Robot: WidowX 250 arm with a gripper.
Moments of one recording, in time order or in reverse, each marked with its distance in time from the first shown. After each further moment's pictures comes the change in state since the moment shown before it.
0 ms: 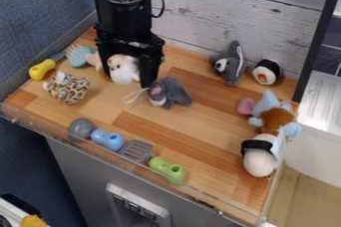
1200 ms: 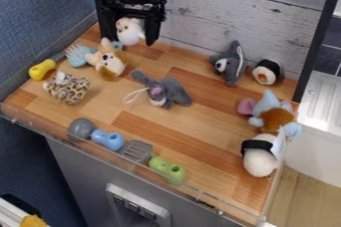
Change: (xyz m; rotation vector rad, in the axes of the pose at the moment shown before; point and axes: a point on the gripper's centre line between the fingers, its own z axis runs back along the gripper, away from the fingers) arm 0.082 0.045 0.004 -0.019 0.029 0.141
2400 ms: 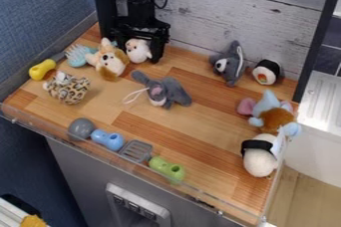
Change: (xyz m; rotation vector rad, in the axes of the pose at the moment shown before) arm 0.026 0.006 -0.053 0.012 -0.034 0.055
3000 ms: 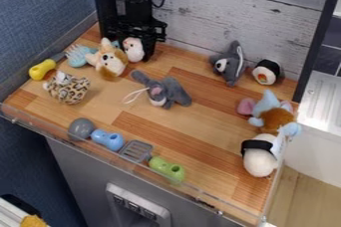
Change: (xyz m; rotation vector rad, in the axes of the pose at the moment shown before) arm 0.003 0.004 0.000 0.004 -0.004 -0.058
